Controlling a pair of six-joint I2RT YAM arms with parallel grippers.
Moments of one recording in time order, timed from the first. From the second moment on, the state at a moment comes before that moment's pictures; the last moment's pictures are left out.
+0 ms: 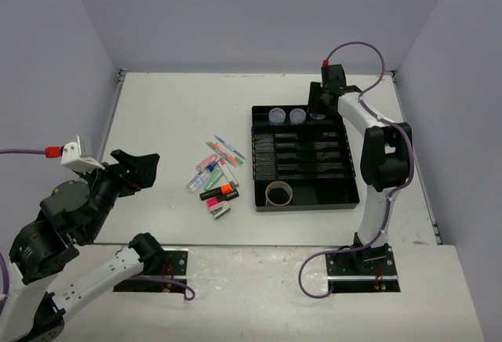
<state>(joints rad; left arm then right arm) -0.78 0.44 1.17 -0.96 -0.61 -0.67 0.18 2.04 1.62 -0.46 0.10 0.27</state>
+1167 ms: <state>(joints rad) -0.78 0.49 1.16 -0.98 -0.67 -0.67 0.24 1.70 1.46 -0.44 0.15 0.32</state>
